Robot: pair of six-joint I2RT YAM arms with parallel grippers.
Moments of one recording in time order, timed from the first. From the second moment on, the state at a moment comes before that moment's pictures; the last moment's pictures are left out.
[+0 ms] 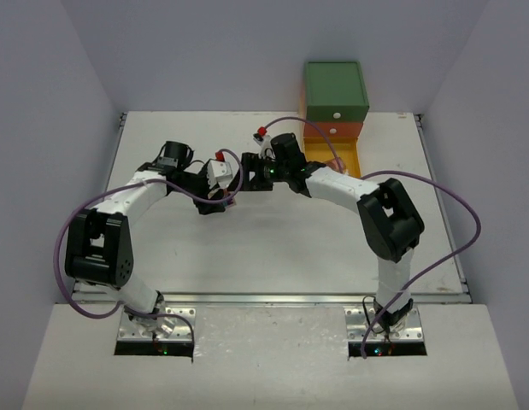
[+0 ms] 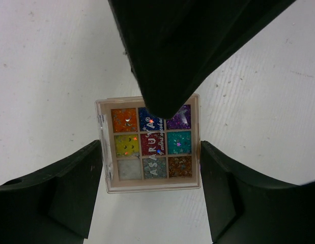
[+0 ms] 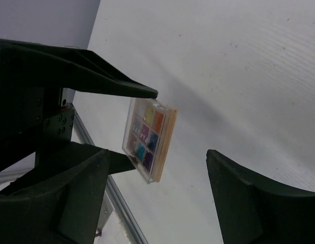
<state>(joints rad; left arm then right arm) -0.13 1.57 1.07 -0.56 0.76 0.93 0.61 1.95 1.33 0.06 -0.52 0.60</state>
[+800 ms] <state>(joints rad) -0.13 1.55 1.07 -0.59 0.77 0.90 0.62 2.11 1.34 0.26 -0.73 0.83</state>
